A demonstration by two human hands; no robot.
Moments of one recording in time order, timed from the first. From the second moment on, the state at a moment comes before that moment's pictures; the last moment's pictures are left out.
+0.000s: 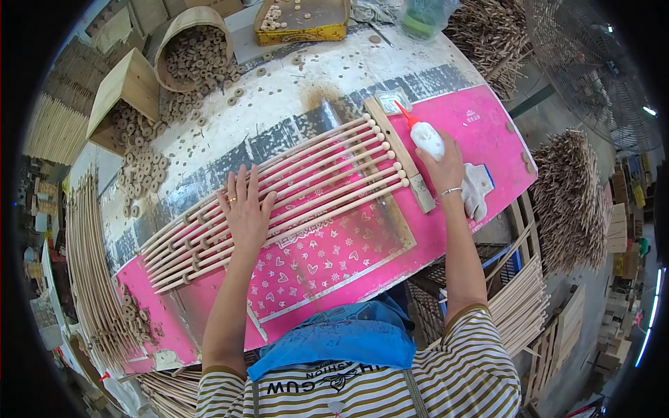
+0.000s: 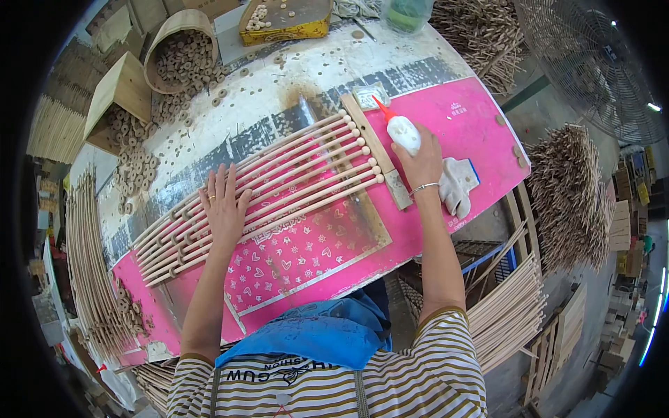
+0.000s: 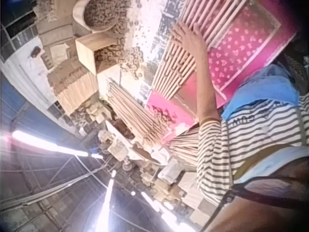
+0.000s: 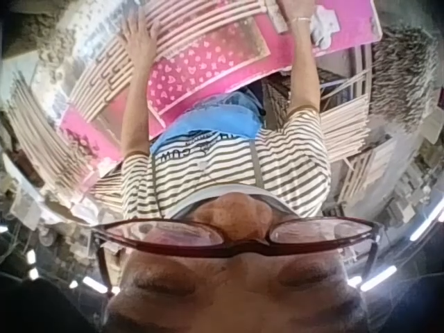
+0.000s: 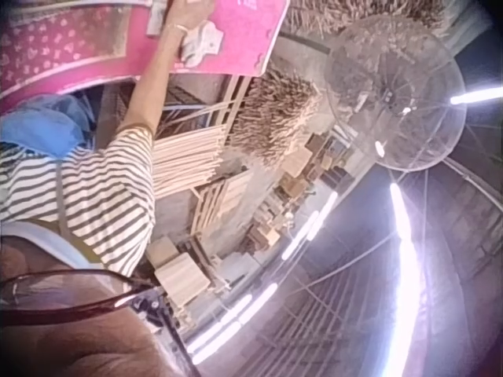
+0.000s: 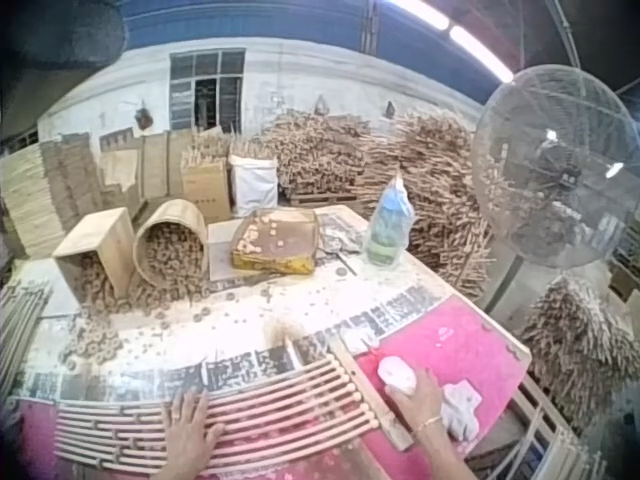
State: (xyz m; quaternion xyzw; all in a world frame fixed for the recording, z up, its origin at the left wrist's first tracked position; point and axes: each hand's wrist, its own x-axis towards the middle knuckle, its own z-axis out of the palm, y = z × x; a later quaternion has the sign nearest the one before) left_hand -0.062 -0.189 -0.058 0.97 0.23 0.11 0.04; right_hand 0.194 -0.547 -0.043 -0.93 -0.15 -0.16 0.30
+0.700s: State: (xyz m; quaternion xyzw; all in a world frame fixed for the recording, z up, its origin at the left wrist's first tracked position) left_hand -0.062 -0.196 -0.052 0.96 0.23 0.15 0.04; right_hand 0.164 -0.490 0.022 -0.85 -0.36 -0.11 0.37
